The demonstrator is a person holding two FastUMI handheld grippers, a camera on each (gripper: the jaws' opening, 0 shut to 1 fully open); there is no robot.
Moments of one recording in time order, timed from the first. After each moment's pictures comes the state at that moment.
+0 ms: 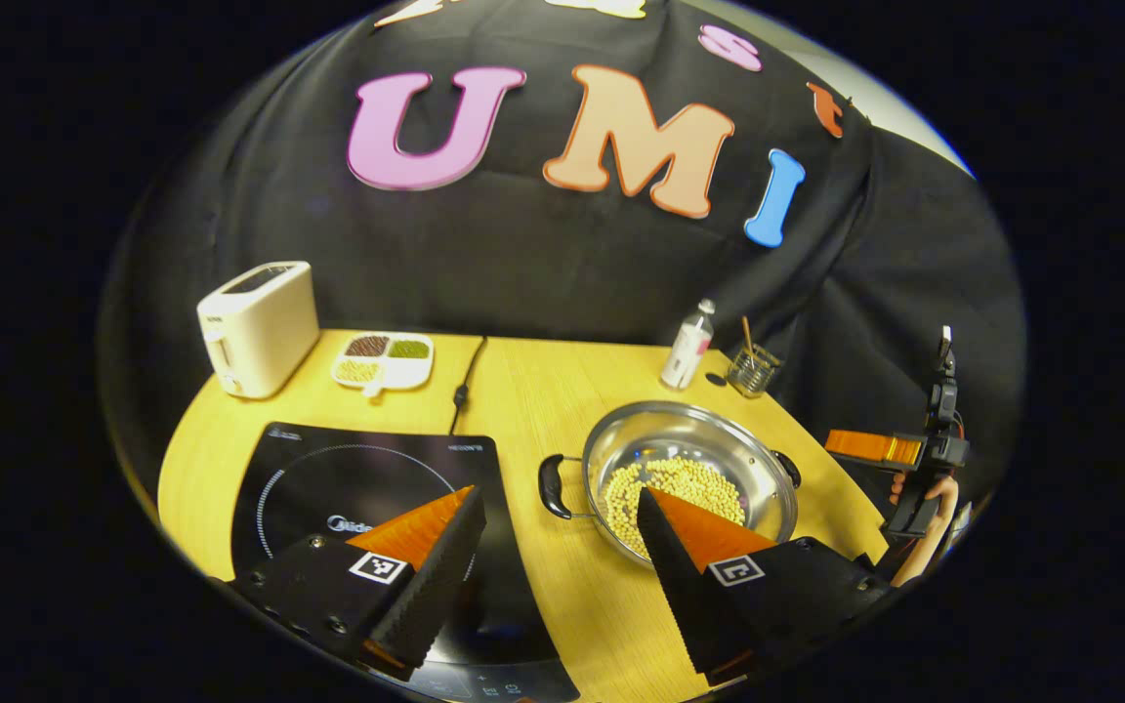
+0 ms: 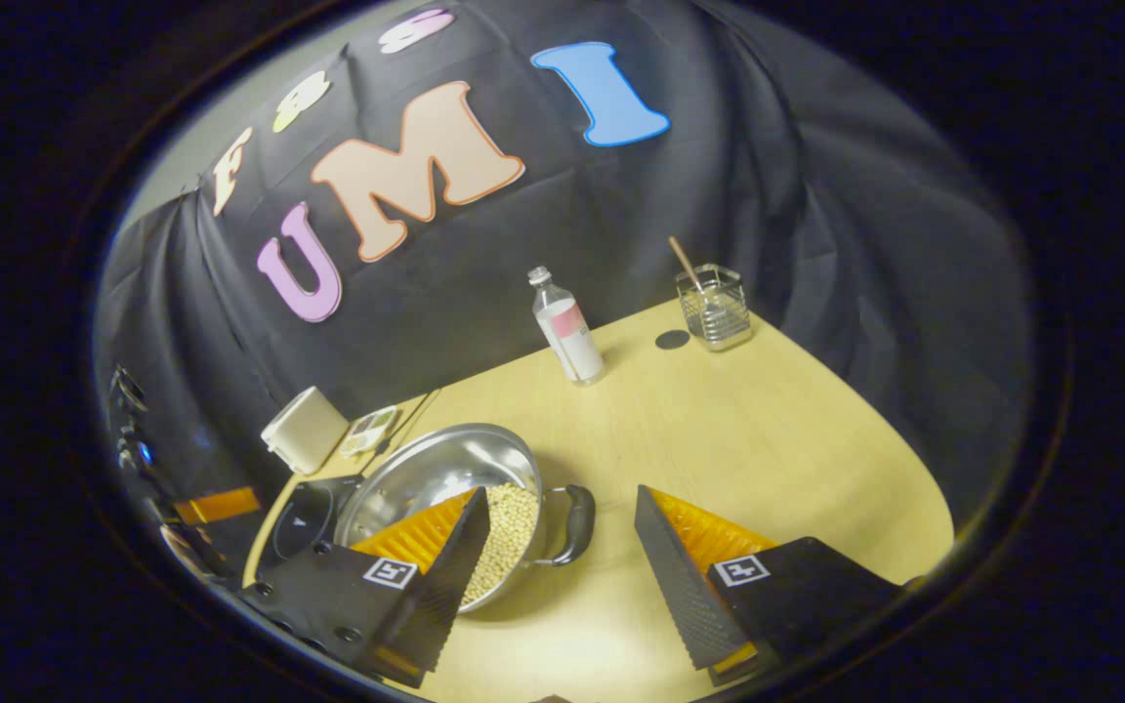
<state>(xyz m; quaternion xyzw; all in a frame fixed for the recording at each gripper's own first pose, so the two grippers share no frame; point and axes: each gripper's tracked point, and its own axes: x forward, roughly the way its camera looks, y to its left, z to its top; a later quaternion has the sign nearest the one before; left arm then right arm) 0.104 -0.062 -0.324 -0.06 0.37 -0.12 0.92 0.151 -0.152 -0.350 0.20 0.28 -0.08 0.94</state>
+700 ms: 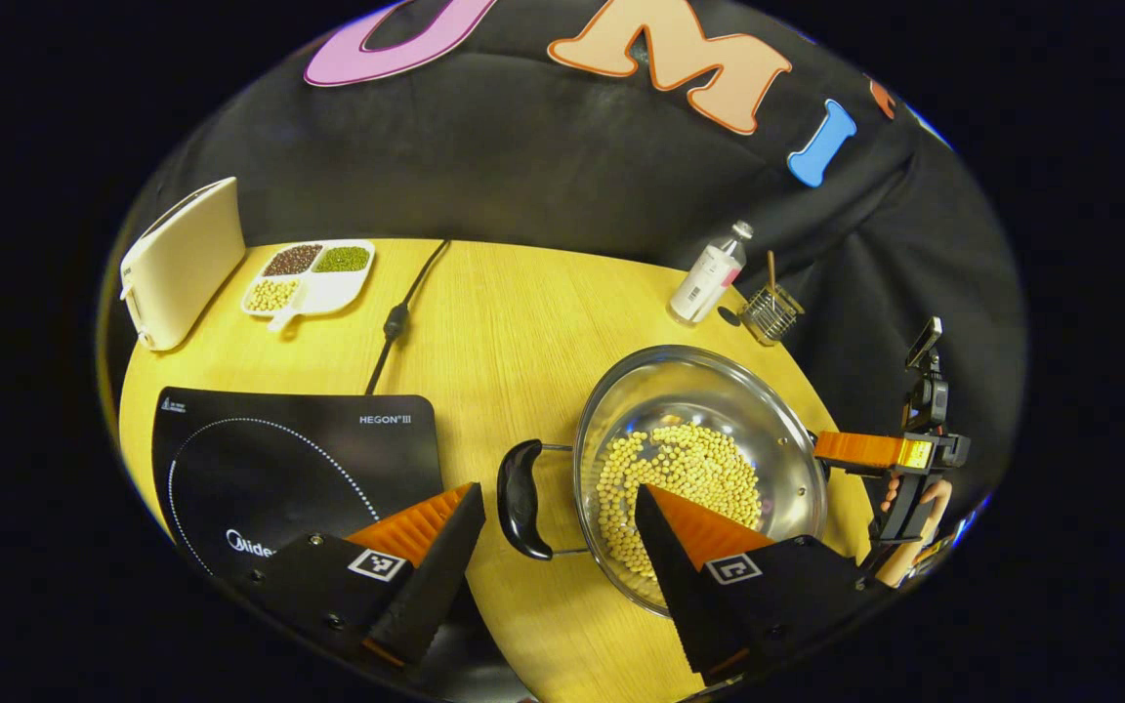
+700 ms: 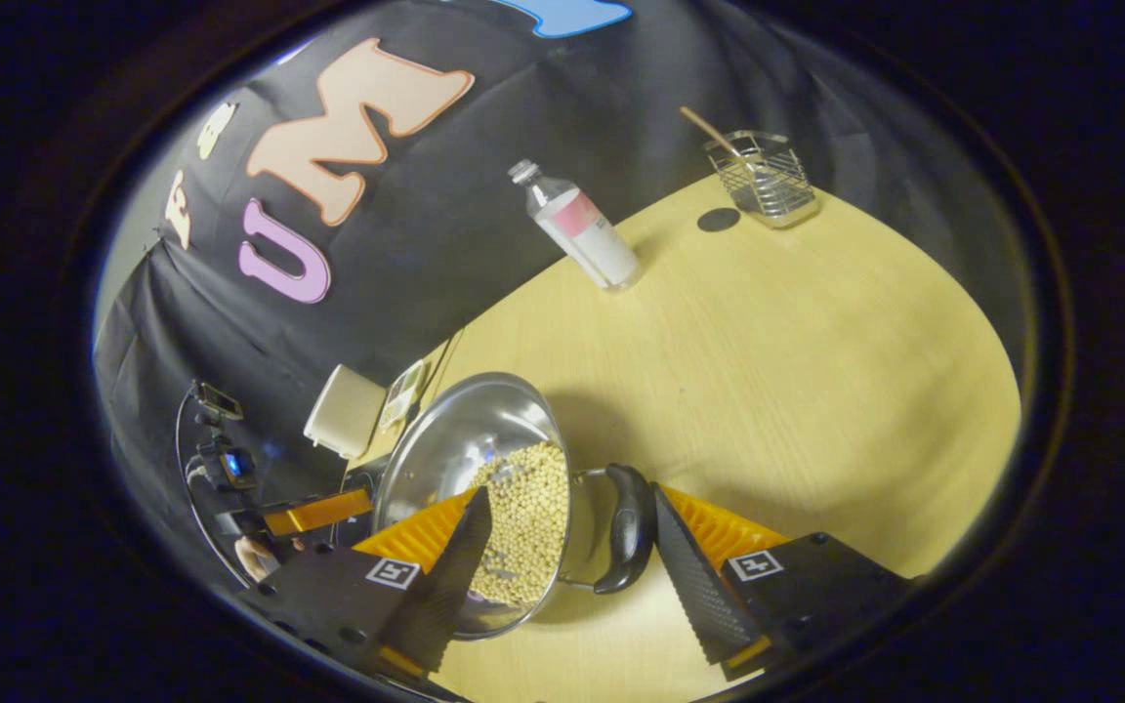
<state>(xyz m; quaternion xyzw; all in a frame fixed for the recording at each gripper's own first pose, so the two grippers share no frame) 0.149 -0.091 -0.409 -0.09 0.49 -0.14 0.86 0.184 -0.120 -0.423 0.28 0.40 -0.02 0.87</state>
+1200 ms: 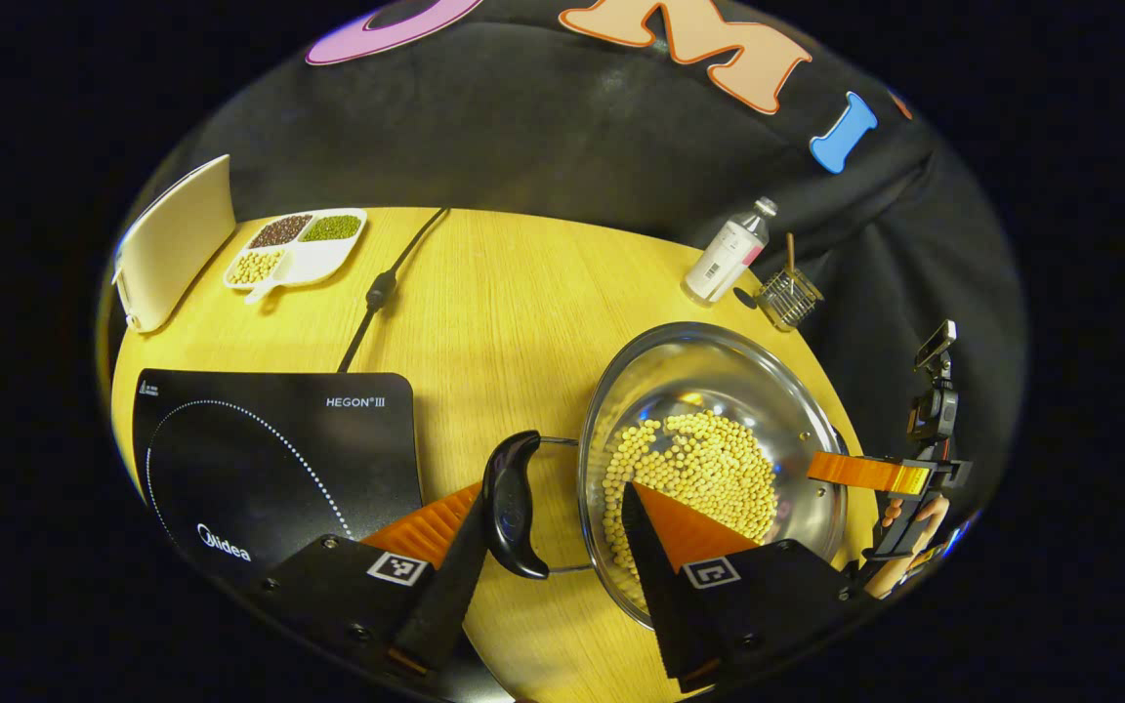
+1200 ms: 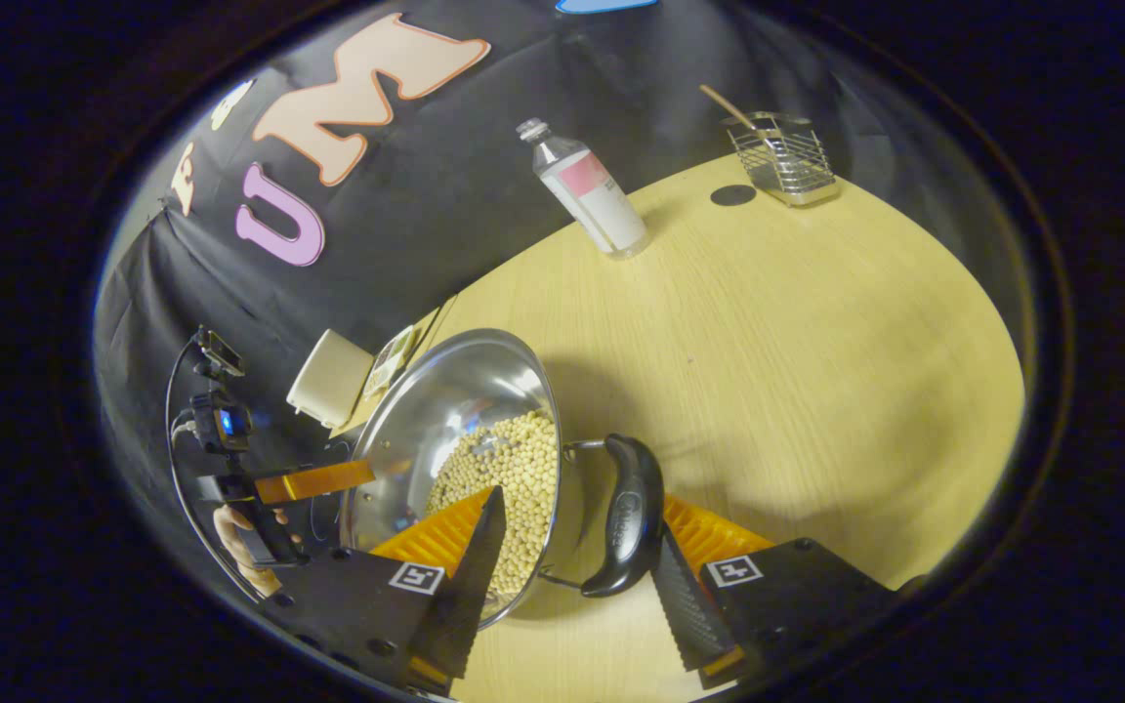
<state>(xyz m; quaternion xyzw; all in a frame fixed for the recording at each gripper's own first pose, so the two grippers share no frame) 0.150 -0.096 -0.439 -0.09 0.52 -0.13 0.84 0.180 -0.111 -0.451 0.25 0.42 0.00 0.87</state>
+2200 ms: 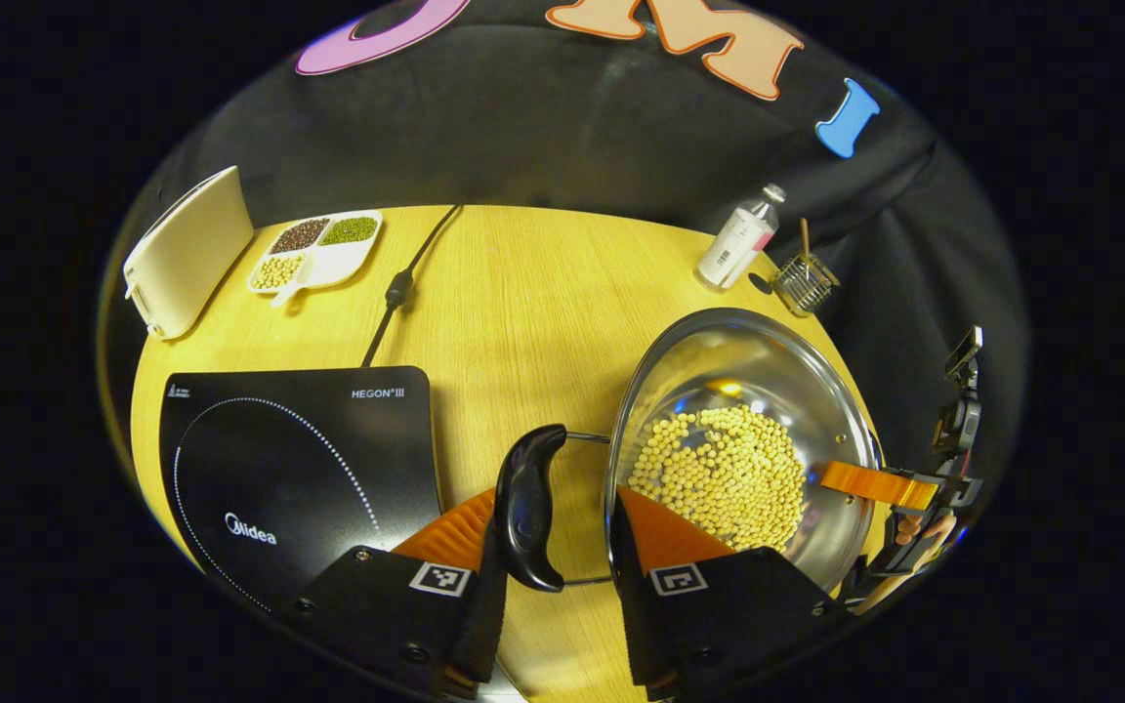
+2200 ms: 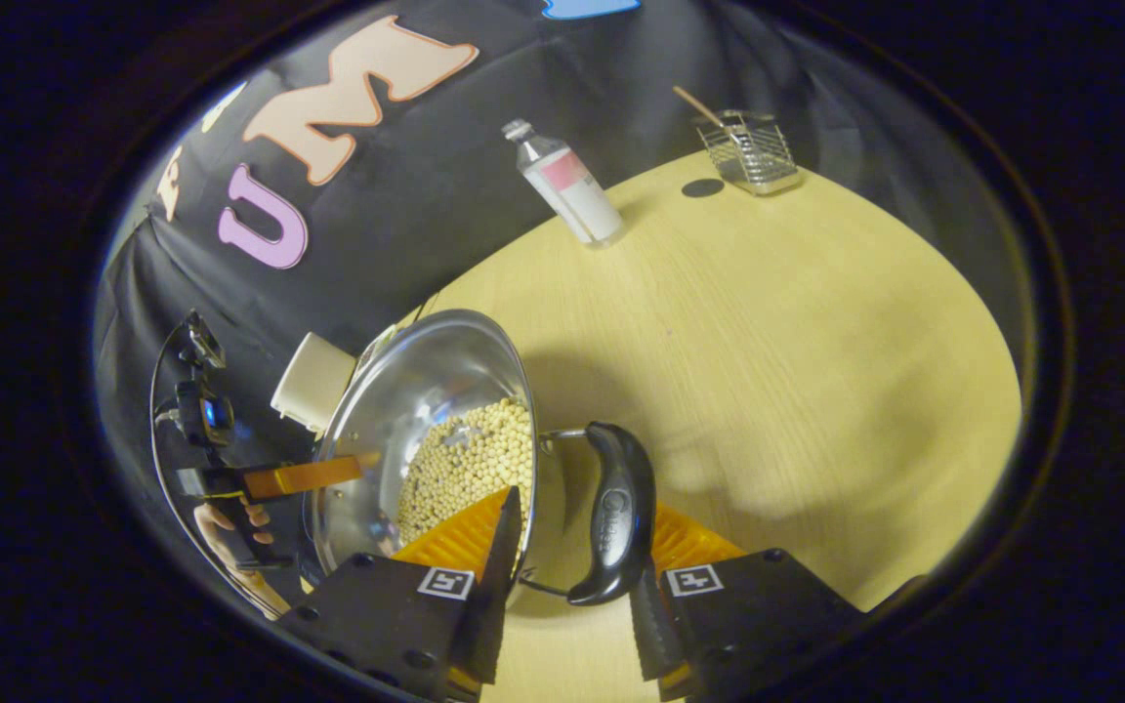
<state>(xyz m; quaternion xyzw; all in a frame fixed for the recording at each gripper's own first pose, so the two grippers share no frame) 0.159 -0.084 -0.438 -0.07 0.54 -0.10 0.83 0.149 -0.102 -0.429 0.25 0.41 -0.05 0.88</state>
